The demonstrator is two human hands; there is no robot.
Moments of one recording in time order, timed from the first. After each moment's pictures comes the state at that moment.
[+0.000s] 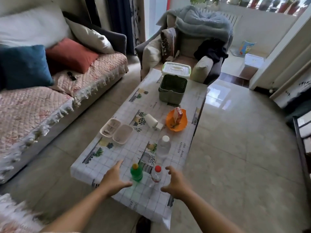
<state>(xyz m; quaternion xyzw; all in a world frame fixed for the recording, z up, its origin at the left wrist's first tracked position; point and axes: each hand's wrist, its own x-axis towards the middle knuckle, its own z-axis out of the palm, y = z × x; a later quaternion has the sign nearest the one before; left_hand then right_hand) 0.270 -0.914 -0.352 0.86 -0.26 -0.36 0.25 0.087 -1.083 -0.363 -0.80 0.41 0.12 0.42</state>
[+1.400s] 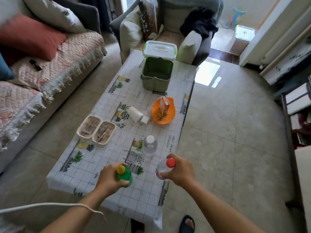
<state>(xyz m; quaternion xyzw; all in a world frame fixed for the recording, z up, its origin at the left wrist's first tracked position) 0.284 -1.009 -0.385 0.85 -0.32 -0.35 0.24 0.090 -1.189 -0.368 -0.80 0.46 0.08 0.37</state>
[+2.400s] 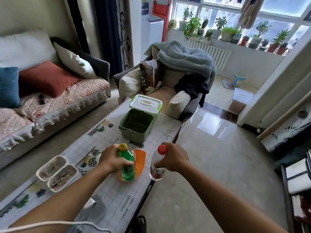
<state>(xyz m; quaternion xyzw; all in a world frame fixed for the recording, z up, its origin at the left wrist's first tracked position) 0.253 -1.371 -0.250 0.89 -0.23 -0.22 0.32 0.104 -1.551 -0.222 -0.91 0.29 0.01 0.28</state>
